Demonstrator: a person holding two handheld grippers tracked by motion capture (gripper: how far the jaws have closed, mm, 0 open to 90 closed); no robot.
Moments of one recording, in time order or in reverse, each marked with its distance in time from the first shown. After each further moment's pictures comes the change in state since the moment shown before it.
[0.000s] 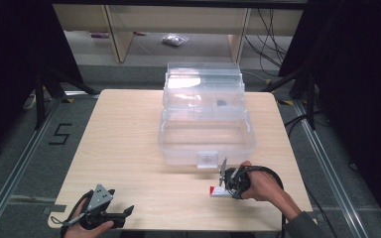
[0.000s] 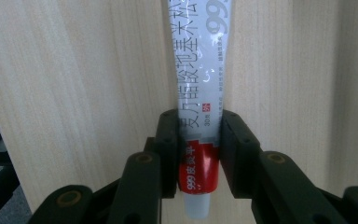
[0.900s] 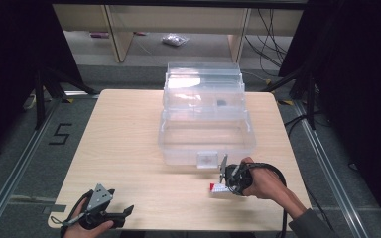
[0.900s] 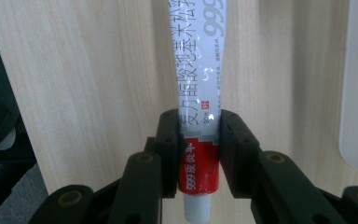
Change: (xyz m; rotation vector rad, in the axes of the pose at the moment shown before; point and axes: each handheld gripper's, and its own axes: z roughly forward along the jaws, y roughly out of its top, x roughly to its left) left arm 0.000 0.000 -0.001 -0.001 0.000 0.001; right arm 0.007 0.002 -0.028 0.015 -0.038 0.055
